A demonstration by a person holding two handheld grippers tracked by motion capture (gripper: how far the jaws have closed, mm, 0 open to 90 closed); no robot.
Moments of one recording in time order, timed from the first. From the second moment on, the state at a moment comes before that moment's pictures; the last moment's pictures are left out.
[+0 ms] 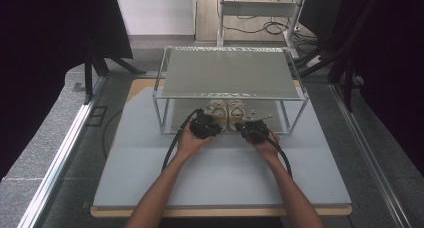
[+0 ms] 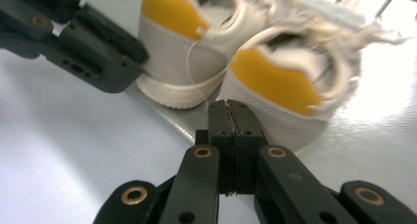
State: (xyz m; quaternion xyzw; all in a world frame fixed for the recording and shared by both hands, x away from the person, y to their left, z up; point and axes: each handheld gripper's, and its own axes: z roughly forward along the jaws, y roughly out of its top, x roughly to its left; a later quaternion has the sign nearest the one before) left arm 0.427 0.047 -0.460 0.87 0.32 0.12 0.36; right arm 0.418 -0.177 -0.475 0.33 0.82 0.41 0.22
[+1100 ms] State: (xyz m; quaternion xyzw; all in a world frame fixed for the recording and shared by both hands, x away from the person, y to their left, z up) left arm 0.312 0.135 -0.470 0.80 0.38 0.09 0.45; right arm 0.308 -0.250 -0.468 0.36 0.77 0.47 0.21
